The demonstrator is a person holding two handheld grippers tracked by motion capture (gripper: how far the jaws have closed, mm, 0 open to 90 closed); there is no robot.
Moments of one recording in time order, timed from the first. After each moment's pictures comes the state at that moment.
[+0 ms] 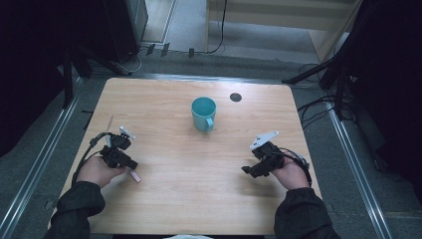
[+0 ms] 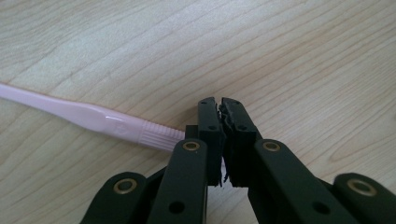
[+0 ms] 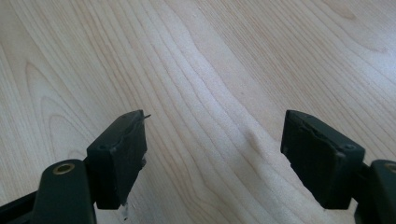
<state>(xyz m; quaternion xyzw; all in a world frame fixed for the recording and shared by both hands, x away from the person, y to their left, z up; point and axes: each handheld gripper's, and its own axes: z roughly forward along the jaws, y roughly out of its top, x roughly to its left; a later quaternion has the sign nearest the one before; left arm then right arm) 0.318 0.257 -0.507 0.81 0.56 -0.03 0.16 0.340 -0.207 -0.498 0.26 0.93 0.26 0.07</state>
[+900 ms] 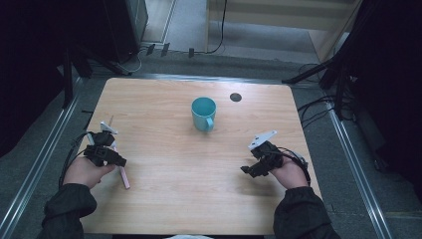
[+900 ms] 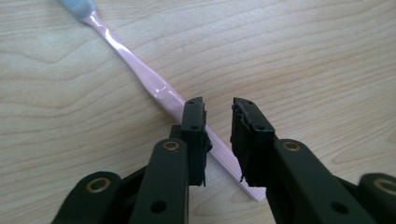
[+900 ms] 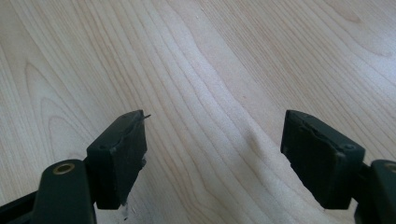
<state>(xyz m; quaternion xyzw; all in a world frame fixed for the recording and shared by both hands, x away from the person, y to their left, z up) 0.311 0.290 -0.489 0.75 0.65 -0.03 0.16 0.341 -0.204 -0.499 0.26 0.93 0.26 0.07</state>
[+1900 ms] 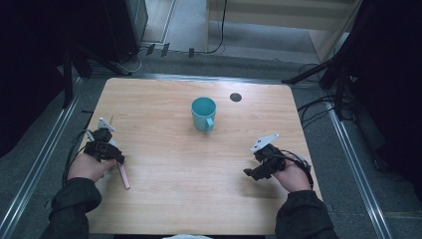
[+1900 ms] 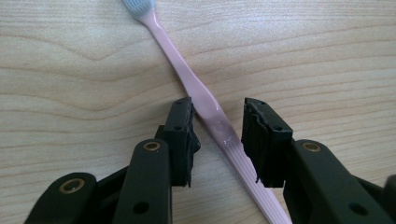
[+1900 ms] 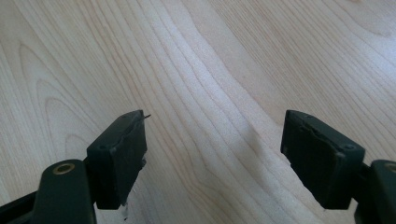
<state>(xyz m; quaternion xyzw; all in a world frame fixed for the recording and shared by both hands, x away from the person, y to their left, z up) 0.331 0.298 -0.505 0.70 0.70 -0.03 0.12 0.334 -0.211 -0.500 0.26 0.93 0.24 0.08</state>
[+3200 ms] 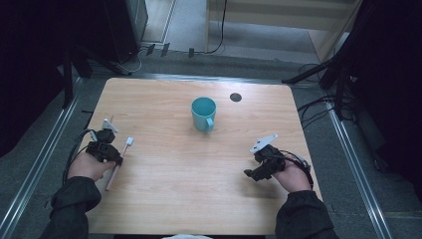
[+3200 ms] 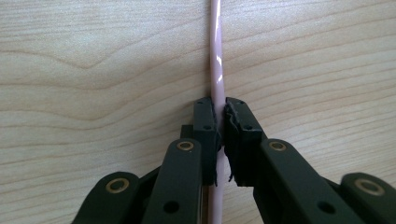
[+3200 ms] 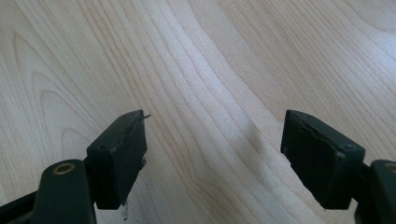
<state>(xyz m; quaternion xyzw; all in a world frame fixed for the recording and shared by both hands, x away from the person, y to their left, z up) 0.333 0.295 -0.509 0.73 0.68 -0.03 0.11 0.333 -0.209 -0.502 0.26 0.93 0.23 0.08</state>
